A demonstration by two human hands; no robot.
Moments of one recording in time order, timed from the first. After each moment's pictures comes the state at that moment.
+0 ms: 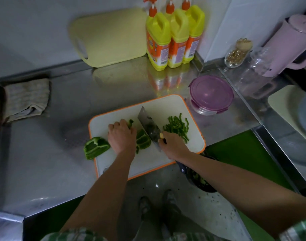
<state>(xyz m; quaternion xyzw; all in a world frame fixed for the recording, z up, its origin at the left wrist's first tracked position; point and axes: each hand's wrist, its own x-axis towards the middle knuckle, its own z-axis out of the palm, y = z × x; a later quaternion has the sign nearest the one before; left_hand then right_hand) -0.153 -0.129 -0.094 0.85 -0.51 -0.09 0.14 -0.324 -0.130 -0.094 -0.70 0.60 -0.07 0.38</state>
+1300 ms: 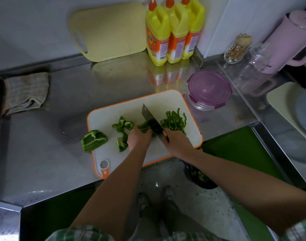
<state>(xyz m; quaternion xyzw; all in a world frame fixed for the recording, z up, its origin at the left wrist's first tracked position) -0.203 -0.122 -0.123 0.83 -0.34 -0.38 0.22 -0.344 -0.116 -0.090 -0.76 0.59 -0.04 0.28</state>
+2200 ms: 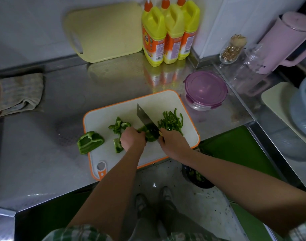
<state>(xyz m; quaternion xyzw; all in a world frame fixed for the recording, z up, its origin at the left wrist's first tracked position) -0.199 -0.125 -0.106 0.87 -0.34 -0.33 0.15 -0.340 -0.112 -0.082 -0.78 0.58 -0.04 0.25</state>
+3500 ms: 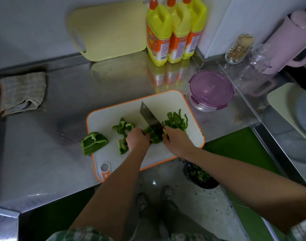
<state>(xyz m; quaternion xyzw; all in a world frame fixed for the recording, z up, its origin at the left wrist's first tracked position) -0.192 -0.128 -0.114 0.83 -0.44 -0.33 0.10 -0.337 -0.129 -0.091 -0.77 0.57 -0.06 0.29</state>
